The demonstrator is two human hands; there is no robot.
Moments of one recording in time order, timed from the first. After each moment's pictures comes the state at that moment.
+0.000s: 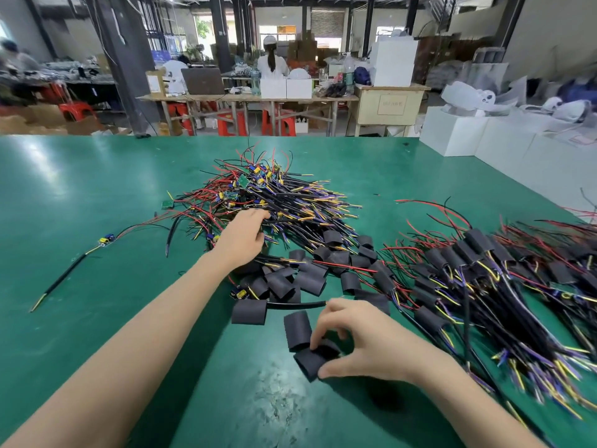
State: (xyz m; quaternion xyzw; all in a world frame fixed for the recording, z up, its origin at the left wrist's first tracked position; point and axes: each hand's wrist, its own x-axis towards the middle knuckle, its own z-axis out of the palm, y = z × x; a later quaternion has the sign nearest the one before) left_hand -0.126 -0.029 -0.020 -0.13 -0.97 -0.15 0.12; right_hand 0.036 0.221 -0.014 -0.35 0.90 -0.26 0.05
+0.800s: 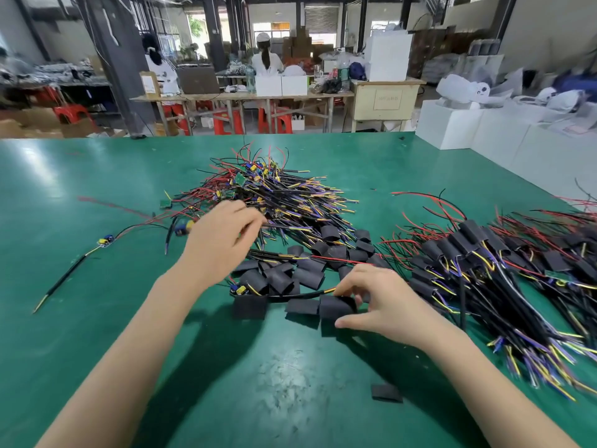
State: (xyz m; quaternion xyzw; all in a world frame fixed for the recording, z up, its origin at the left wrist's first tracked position) left_hand -0.034 -0.031 0.031 -0.22 -0.92 -0.16 0.28; right_hand 0.016 0.243 -0.011 -0.26 0.92 -0.28 -0.05
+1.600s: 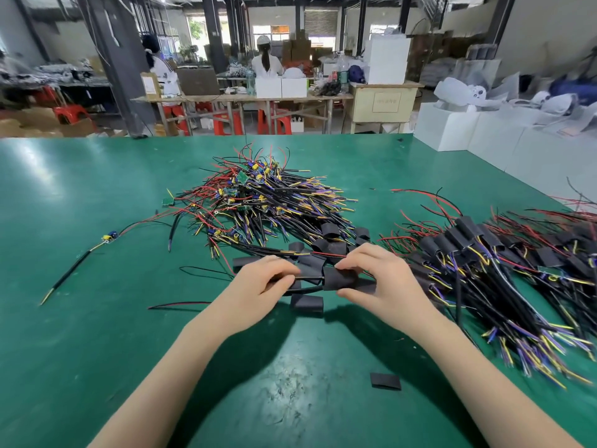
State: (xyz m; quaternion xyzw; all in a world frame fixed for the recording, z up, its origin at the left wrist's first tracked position) left_hand 0.013 -0.001 -0.016 -0.26 -0.90 -0.34 0.08; right_hand 0.014 0.242 -0.015 -0.27 0.90 -0.29 -0.20
